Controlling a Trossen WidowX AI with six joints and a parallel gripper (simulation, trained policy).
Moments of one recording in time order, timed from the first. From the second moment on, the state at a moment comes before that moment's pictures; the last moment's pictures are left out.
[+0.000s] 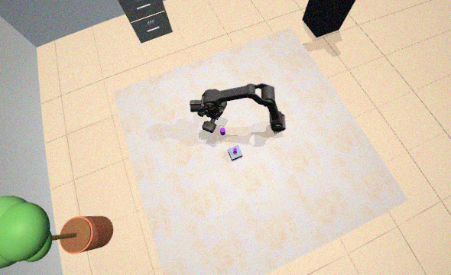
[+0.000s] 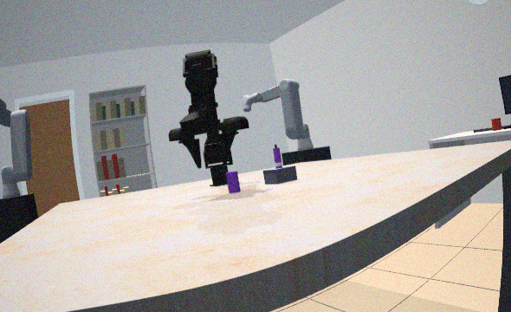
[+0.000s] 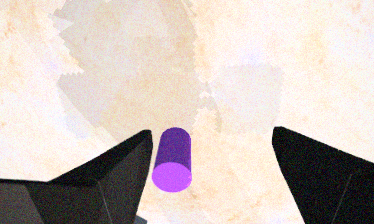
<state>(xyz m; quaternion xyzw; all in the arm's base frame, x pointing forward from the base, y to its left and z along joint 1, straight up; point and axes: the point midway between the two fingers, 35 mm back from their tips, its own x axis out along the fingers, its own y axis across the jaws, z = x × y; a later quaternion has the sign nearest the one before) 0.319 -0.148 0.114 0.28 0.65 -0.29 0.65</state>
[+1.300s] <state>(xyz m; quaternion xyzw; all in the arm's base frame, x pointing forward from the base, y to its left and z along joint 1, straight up) 0.306 -0.095 0.067 0.23 0.73 -0.20 0.61</state>
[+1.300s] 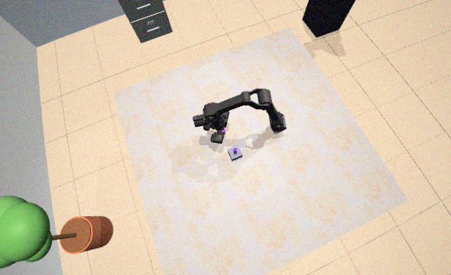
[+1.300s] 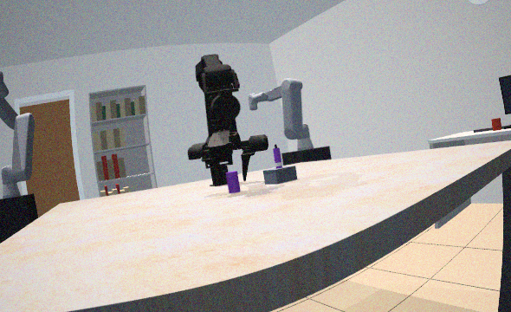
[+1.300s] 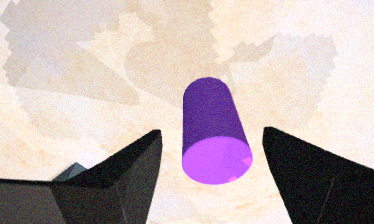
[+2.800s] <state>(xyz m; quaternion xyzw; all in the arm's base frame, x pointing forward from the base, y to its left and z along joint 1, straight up) 0.316 -0.018 0.156 0.16 0.70 -0.15 0.68</state>
